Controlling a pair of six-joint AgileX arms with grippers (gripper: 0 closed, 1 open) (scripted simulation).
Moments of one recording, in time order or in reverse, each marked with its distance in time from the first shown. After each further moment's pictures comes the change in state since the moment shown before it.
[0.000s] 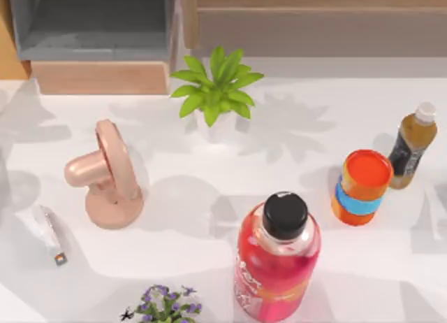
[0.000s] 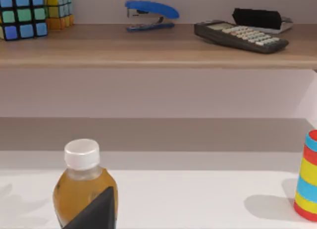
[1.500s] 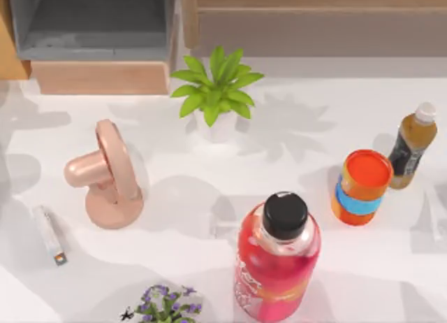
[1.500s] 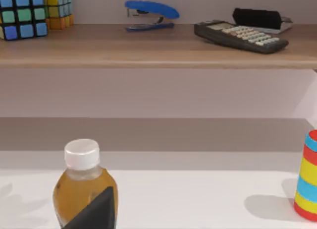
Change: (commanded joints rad) left arm -0.025 0.054 0.115 -0.060 -0.025 -0.001; right arm 0.000 0.000 0.000 0.000 0.000 0.000
